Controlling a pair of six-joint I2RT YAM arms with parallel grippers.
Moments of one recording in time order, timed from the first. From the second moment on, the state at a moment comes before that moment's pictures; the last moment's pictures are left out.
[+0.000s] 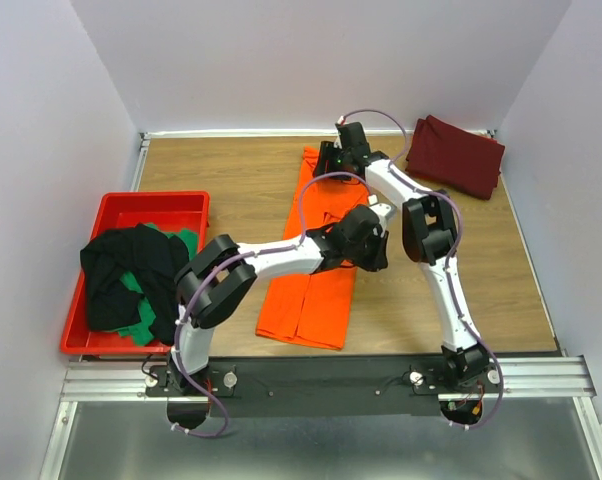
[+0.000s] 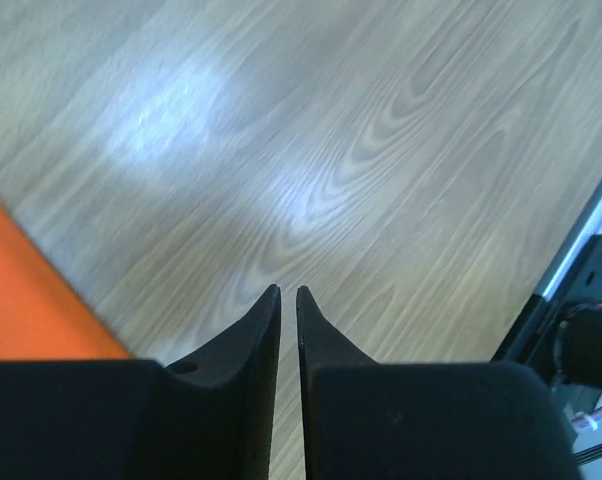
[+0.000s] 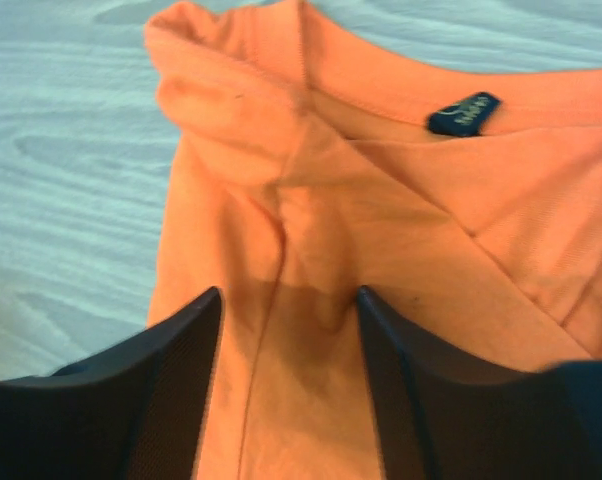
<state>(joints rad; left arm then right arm) -0.97 1.95 1.33 -0.01 0.18 -0.48 0.40 2.54 2.15 -0.31 -0.13 0.42</state>
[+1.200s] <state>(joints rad) -0.96 1.77 1.03 -0.24 -0.14 -0.55 0.40 2.21 1.68 -0.40 0.12 0.44</state>
